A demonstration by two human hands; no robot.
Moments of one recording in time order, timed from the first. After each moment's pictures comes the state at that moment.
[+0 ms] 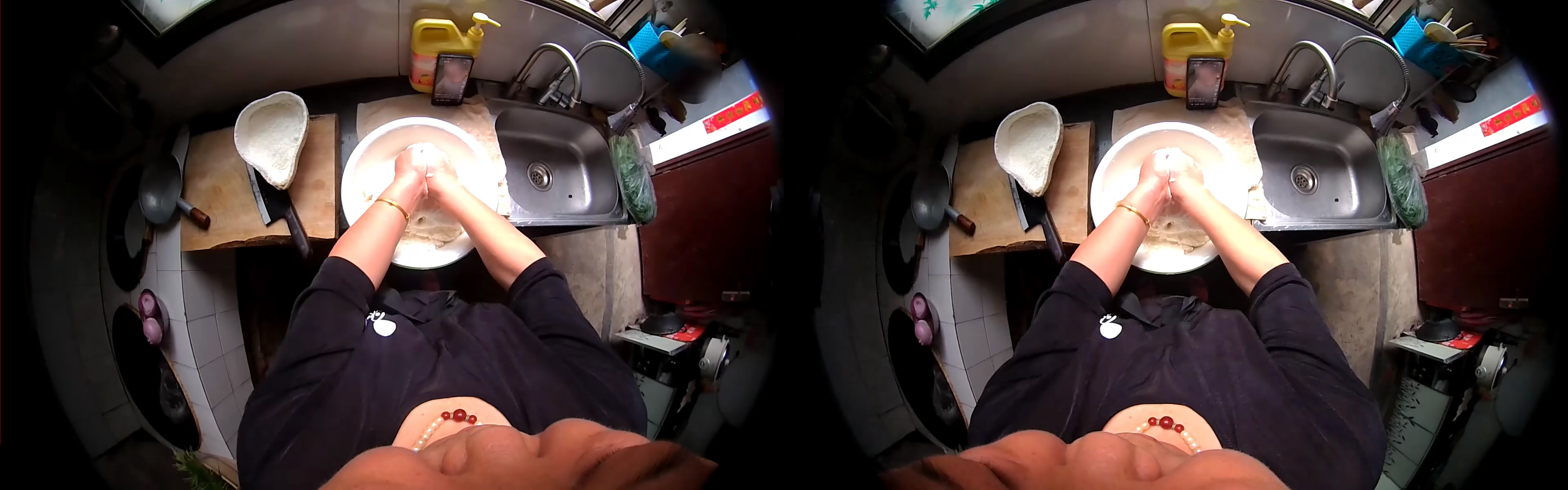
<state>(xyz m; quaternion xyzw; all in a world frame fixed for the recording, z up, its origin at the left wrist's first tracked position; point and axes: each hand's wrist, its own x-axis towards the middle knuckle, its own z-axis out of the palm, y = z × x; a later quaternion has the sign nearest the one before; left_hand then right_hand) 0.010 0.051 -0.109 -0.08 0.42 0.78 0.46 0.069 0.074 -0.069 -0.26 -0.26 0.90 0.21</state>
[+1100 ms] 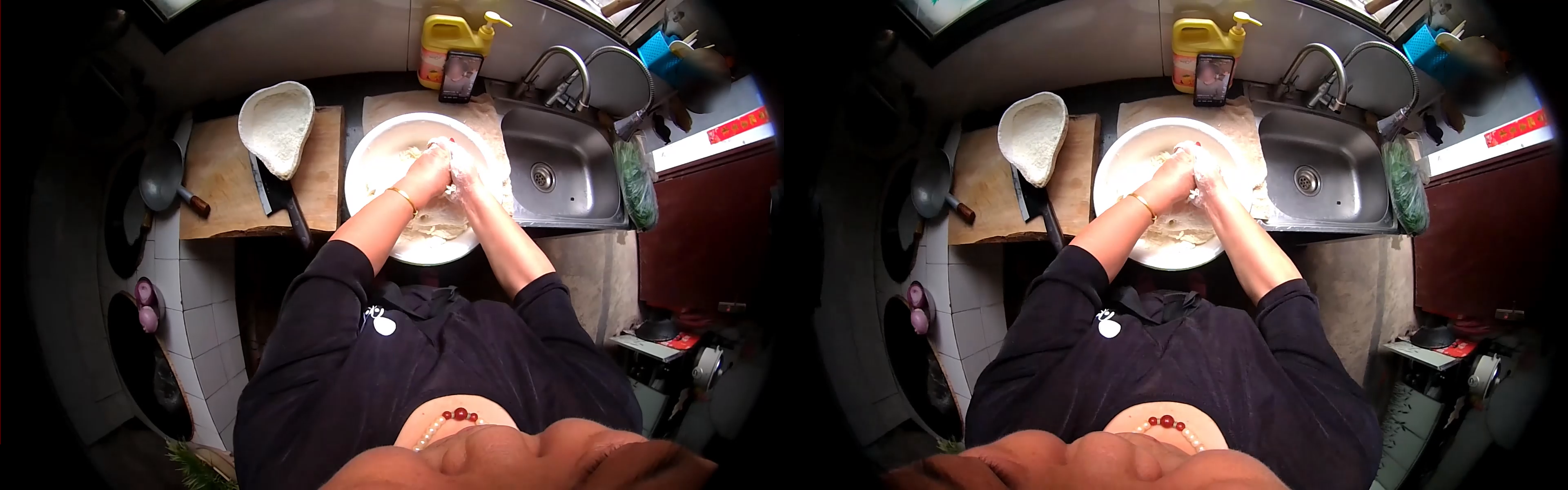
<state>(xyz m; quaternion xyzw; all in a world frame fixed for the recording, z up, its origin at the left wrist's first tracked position) 0.024 0.040 -0.110 0.31 0.66 0.55 0.42 0.094 0.093 -0.067 -0.27 -0.39 0.86 0.20</state>
